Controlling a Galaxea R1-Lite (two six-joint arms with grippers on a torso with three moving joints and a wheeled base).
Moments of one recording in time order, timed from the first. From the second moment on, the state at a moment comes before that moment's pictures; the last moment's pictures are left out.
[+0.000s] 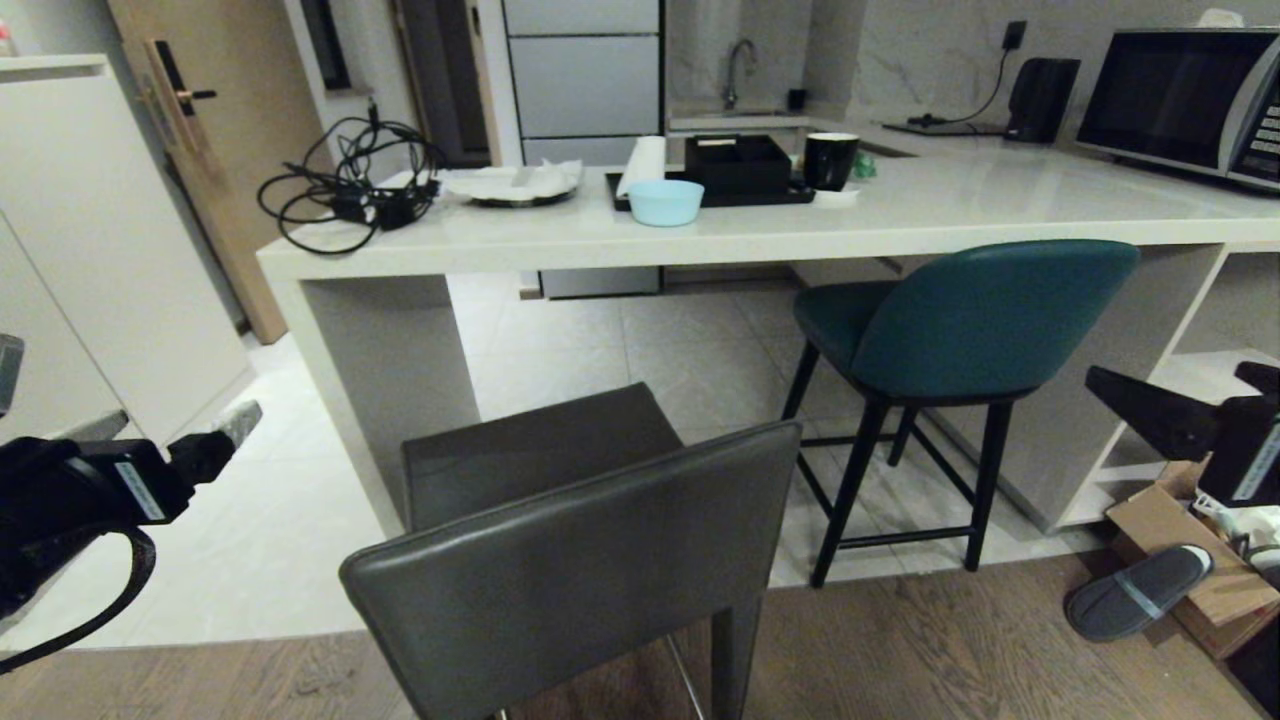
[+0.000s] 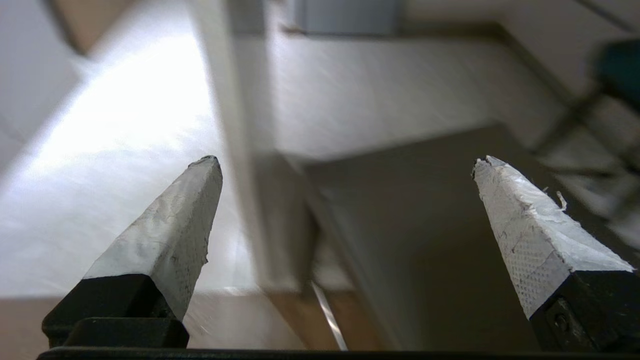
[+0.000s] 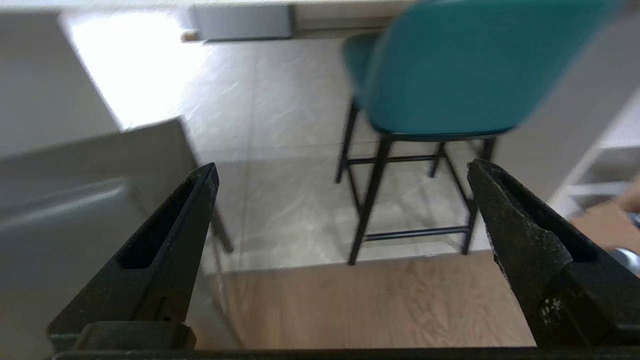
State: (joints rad) left arm 0.09 1.23 -0.37 -0.82 -0.10 -0.05; right arm 0.37 1.04 -0.61 -0.39 -0.36 0.01
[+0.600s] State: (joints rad) left arm 0.08 0.91 -0.47 -0.39 -0.14 -0.08; right arm 0.27 0.86 -0.61 -0.26 -0.36 0.01
